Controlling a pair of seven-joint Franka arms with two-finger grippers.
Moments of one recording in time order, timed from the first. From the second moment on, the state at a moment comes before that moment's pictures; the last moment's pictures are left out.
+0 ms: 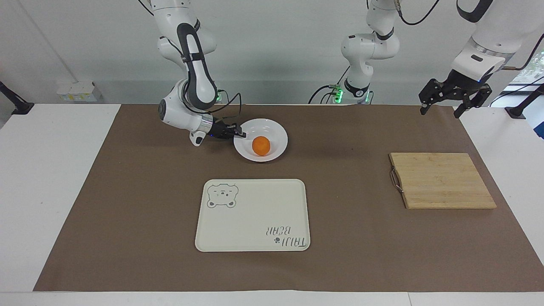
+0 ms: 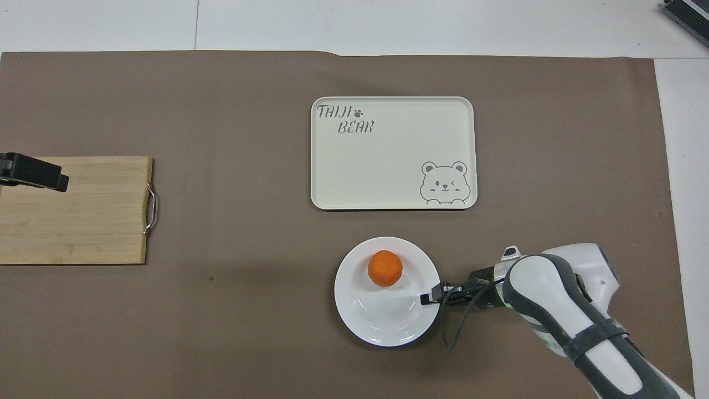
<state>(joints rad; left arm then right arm) -0.04 0.01 0.00 -1.47 -0.02 1.47 0.11 0.26 0.00 -0.08 -2.54 1.04 2.10 -0.47</state>
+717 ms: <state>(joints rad) -0.04 0.01 0.01 -1.47 -0.02 1.47 0.11 0.10 0.07 -0.08 -2.38 1.05 1.92 -0.63</state>
